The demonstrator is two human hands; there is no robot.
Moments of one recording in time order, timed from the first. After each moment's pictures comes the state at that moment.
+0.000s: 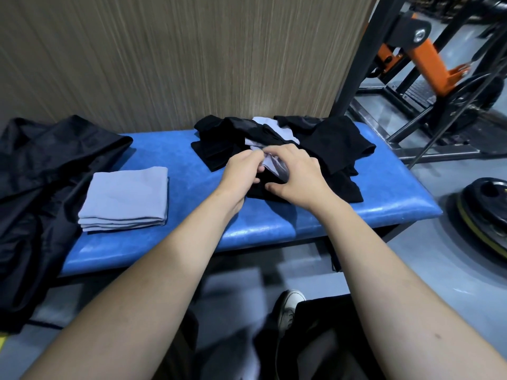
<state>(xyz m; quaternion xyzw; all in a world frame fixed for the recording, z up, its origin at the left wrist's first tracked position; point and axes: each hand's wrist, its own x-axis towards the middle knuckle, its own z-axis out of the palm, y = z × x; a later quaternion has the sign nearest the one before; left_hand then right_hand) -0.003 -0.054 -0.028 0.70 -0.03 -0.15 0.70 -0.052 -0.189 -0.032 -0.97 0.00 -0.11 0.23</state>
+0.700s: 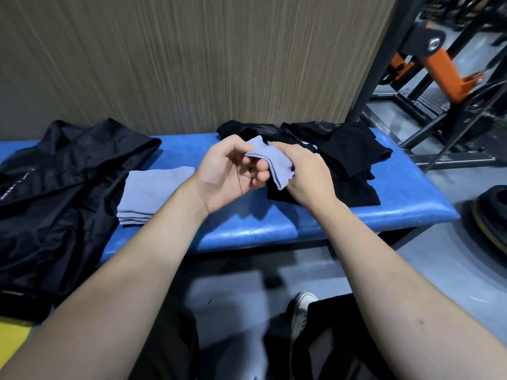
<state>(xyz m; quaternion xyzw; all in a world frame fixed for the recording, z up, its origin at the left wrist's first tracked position) -0.030 0.040 0.034 0.47 -0.10 -0.34 0.81 -0.036 -0.152 -0.037 -0.95 -0.01 -0.24 0.19</state>
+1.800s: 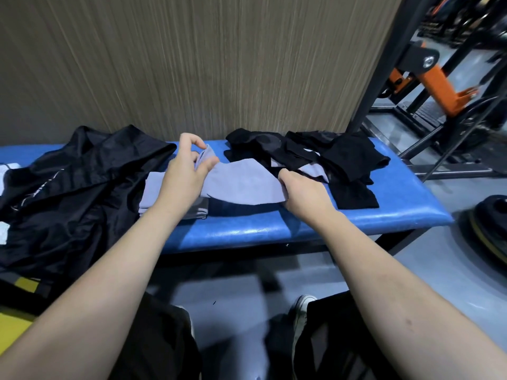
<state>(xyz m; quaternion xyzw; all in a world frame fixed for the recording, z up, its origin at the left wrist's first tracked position) -0.016 0.119 0.001 0.86 -0.14 0.09 0.49 -0.071 -0.125 -0.028 -1.00 0.00 -0.08 0.05</state>
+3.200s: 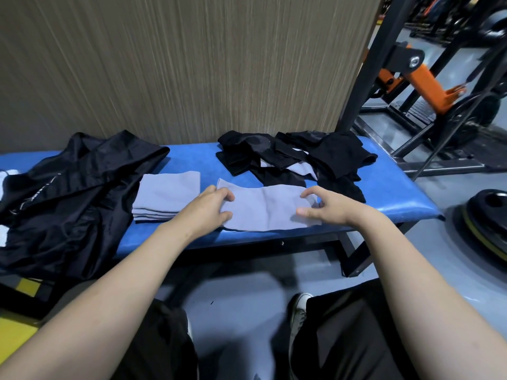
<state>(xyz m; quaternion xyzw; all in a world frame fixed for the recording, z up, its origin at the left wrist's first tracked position) -0.041 0.093 -0.037 0.94 -0.24 -0.10 0.21 -0.127 -0.200 -0.011 -0.94 0.12 0.15 0.28</state>
